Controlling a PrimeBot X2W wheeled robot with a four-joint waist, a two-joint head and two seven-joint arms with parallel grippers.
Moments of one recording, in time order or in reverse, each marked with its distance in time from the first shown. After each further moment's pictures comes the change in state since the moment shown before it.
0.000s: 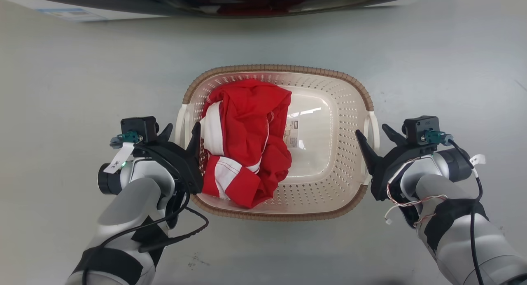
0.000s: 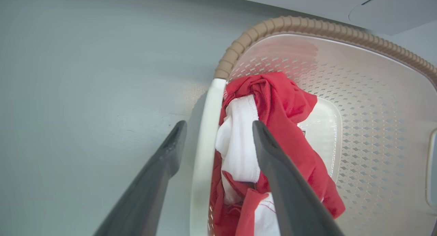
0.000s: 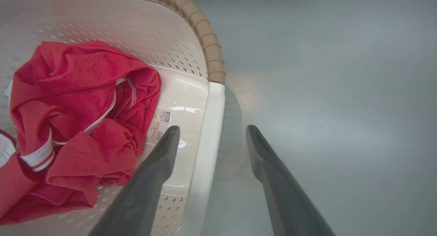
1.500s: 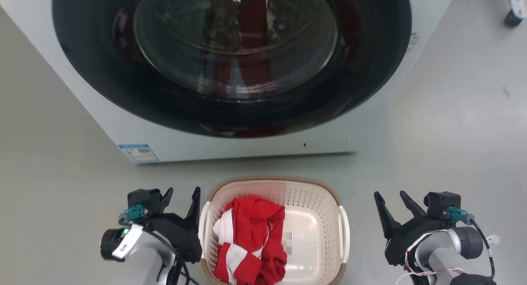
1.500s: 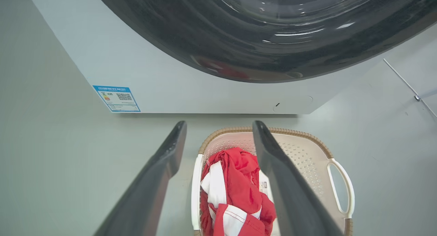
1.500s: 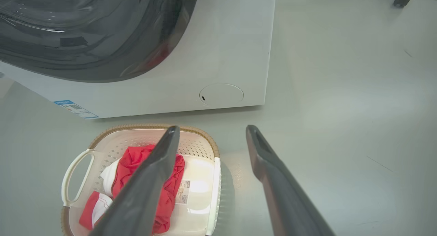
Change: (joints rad) left arm 0.328 0.064 0.039 -0.239 0.094 0.065 -0.031; right arm 0.365 -0.058 -0.140 -0.231 0.049 -0.049 -0.059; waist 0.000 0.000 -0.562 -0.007
